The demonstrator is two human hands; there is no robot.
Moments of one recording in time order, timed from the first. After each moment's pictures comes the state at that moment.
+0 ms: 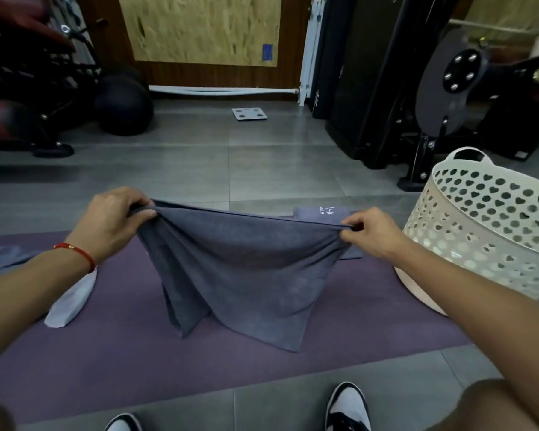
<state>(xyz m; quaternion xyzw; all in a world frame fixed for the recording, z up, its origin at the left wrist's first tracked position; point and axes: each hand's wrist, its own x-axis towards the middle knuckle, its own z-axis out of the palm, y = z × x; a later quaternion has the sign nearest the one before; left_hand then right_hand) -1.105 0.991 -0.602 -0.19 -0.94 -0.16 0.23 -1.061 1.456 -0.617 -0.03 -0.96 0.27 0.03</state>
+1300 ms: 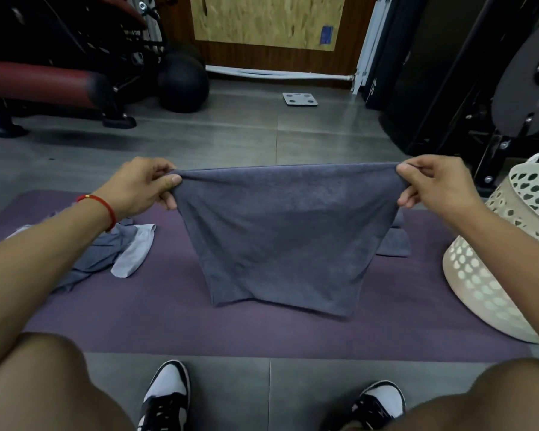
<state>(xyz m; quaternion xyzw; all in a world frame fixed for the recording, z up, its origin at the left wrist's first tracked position) -1.068 0.925 -0.581 -0.06 -0.92 -0.38 0.04 -1.080 1.409 -0.566 0.01 -0.86 0.50 0.15</state>
